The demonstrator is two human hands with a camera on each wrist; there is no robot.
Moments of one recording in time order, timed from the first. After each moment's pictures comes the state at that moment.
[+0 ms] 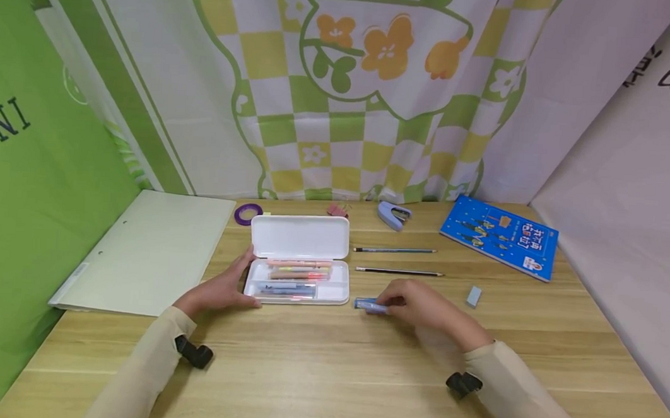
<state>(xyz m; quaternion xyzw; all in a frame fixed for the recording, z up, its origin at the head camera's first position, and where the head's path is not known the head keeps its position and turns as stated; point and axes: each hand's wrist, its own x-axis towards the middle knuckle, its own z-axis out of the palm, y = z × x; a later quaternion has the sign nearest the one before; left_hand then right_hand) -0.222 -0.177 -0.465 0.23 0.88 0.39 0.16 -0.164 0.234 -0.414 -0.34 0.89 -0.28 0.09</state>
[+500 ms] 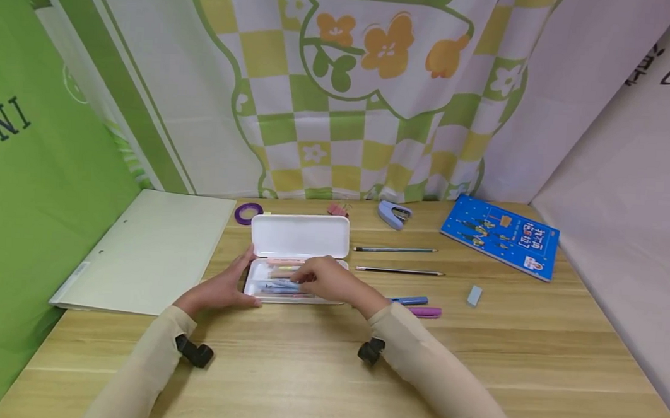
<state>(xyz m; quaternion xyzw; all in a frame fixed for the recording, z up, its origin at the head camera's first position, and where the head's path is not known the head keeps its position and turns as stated) -0.223 -0.177 -0.466 0.22 0.88 0.39 0.16 -0.207 0.099 -0.412 -0.39 0.85 -0.34 0.07</state>
